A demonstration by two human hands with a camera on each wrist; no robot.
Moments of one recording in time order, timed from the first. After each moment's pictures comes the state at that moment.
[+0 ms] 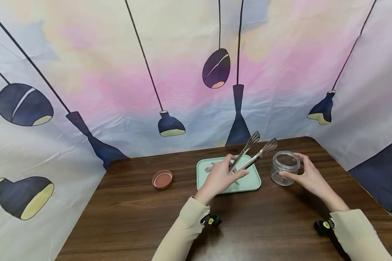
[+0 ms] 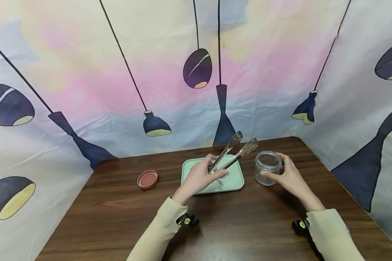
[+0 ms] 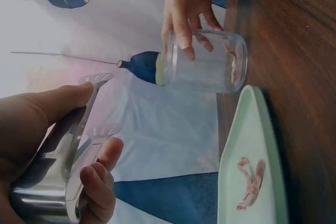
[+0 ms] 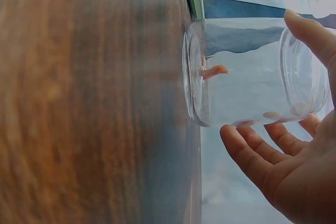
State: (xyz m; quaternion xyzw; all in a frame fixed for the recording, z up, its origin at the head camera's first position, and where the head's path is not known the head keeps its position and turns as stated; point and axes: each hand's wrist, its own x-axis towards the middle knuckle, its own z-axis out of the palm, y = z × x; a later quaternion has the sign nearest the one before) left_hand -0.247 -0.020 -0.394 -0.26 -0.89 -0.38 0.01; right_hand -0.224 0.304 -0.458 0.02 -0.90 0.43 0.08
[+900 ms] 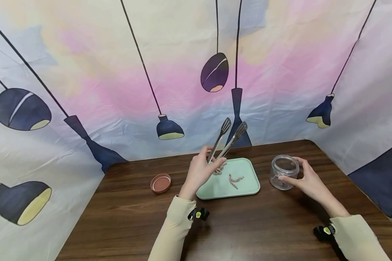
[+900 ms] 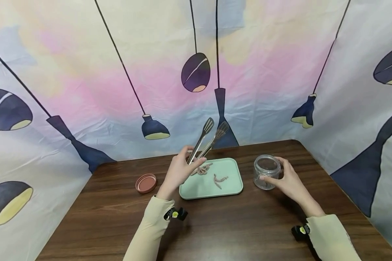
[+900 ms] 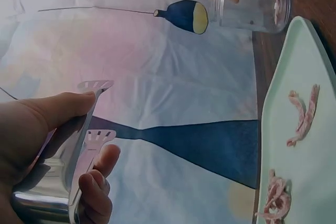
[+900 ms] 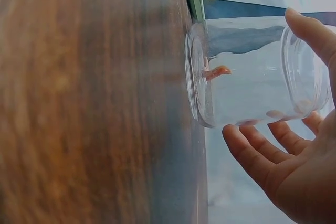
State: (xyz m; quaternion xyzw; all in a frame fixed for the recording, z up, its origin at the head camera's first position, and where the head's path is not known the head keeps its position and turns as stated) left_hand -0.273 -0.063 -0.376 -0.20 -0.87 -0.44 0.08; right_hand -0.226 0.306 -0.457 0.02 -0.90 0.43 0.07
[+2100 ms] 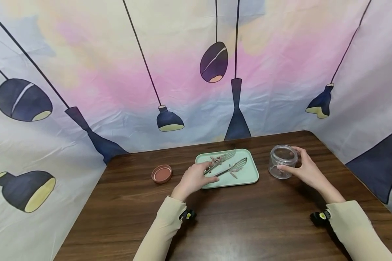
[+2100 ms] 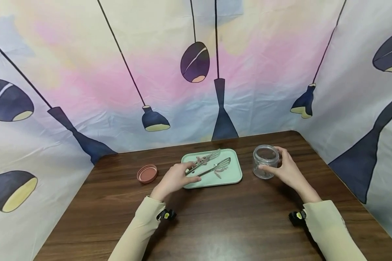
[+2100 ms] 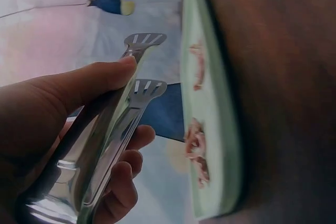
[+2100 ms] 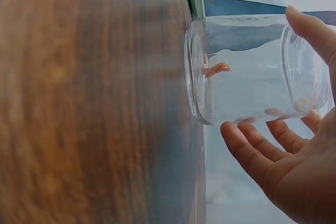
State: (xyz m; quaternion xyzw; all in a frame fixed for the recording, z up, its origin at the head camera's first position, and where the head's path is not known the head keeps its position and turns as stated) left_hand -0.258 -0.092 -0.417 -0.27 -0.94 -0.22 0.00; right_hand -0.225 0.308 -0.457 0.03 -0.90 0.44 0.06
